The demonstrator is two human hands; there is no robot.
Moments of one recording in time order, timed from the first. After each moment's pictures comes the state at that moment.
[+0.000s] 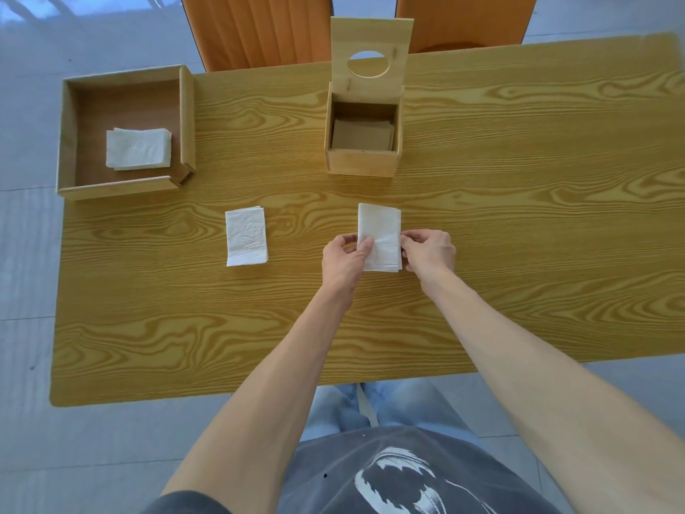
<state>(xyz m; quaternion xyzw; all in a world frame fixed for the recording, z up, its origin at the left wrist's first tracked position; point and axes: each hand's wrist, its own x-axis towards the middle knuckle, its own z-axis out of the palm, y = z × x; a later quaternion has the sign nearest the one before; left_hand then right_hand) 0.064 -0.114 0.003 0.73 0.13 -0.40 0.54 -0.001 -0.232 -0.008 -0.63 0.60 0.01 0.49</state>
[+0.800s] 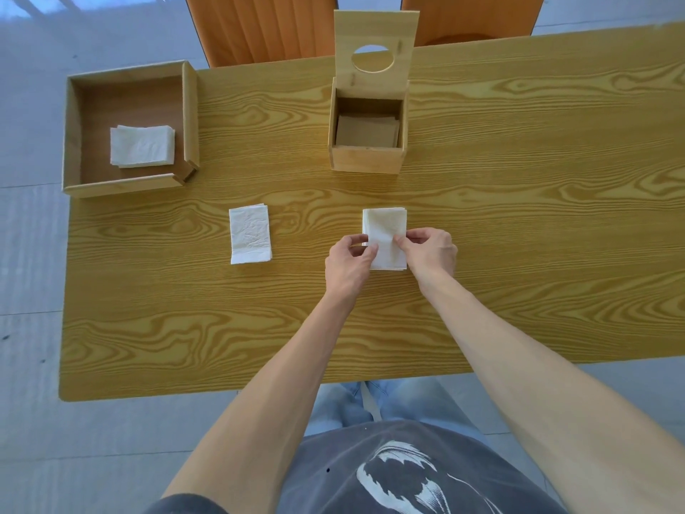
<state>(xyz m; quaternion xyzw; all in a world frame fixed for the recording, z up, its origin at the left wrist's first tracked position) 0.059 -0.107 -0.007 0.78 0.05 -0.38 0.49 -0.002 -0.225 -0.007 -0.66 0.60 0.00 0.46</state>
